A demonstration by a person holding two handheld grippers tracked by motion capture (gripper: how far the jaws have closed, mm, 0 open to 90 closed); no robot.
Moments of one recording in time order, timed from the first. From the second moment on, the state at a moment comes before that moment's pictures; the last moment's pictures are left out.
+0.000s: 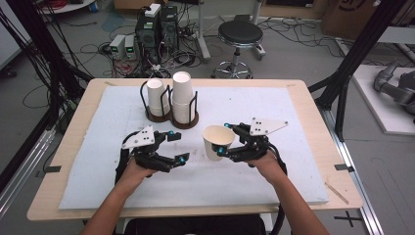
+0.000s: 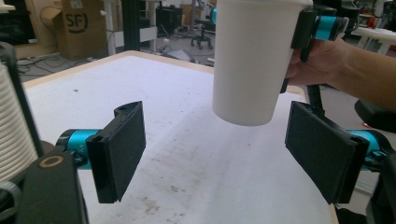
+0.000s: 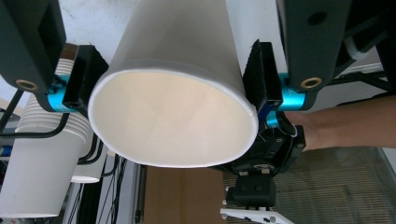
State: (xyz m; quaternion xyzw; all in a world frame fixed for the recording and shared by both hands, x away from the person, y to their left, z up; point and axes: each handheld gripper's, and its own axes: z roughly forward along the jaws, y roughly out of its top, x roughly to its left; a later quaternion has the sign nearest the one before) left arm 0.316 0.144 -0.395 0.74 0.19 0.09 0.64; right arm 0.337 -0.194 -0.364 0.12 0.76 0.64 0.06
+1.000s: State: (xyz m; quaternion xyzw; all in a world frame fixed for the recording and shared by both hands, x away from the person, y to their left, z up) left arm 0.318 0.180 -0.400 0.72 0.25 0.14 0.63; right arm 0.348 -0.222 -0.361 0.17 0.76 0.62 0.12
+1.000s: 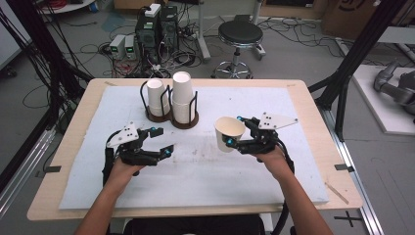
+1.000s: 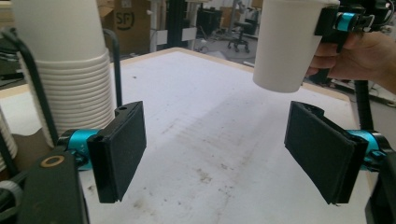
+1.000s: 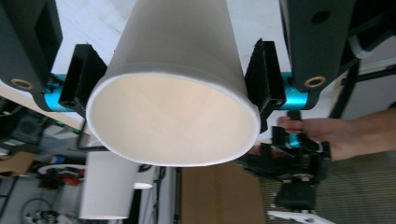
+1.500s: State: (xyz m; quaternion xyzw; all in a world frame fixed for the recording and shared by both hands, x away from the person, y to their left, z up) left arm 0.318 0.206 -0.403 0.71 0.29 0.17 0.62; right arm 0.369 -0.261 -0.371 0.28 0.74 0.57 0.22
